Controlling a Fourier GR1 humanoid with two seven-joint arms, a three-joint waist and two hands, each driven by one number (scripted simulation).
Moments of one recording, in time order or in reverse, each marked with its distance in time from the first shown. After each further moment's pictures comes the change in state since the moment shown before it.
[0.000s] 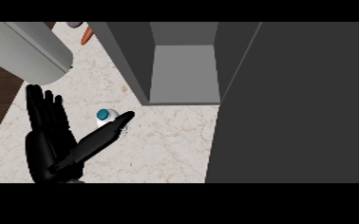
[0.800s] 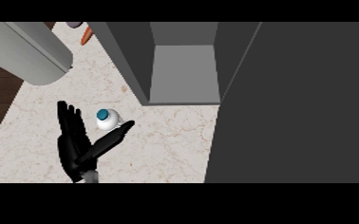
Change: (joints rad) left arm 0.065 -0.120 0.201 0.452 0.459 -0.245 -0.666; right arm -0.047 -0.032 0.018 -0.002 0.007 -0.035 0.029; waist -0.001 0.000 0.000
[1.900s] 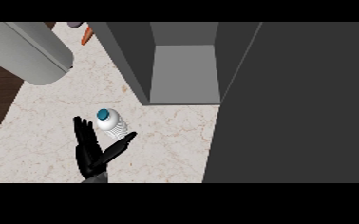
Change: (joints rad) left arm -0.144 -0.013 0.150 0.626 0.321 -0.277 -0.524; right arm -0.062 -0.018 0.020 0.007 0.018 -0.055 0.047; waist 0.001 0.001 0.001
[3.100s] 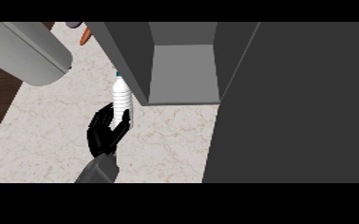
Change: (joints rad) left arm -0.286 0.010 0.112 0.415 0.096 -0.291 -0.171; right arm 0.101 -0.034 -0.083 0.002 -0.010 0.024 -0.095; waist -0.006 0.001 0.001
